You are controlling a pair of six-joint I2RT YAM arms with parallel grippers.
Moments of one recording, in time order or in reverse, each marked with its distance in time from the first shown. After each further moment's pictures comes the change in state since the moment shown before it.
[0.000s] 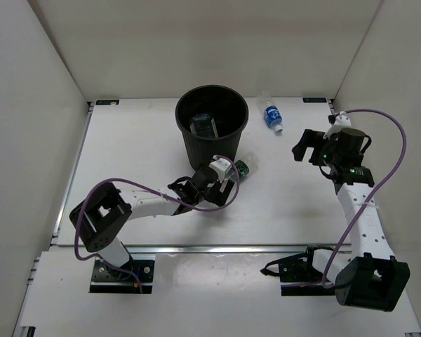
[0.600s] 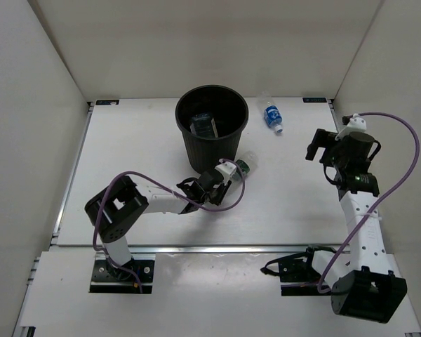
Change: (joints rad) left arm -0.004 0.134 0.033 0.064 0.002 0.030; right arm -0.045 -0.072 -0.008 0.008 0.130 -0.029
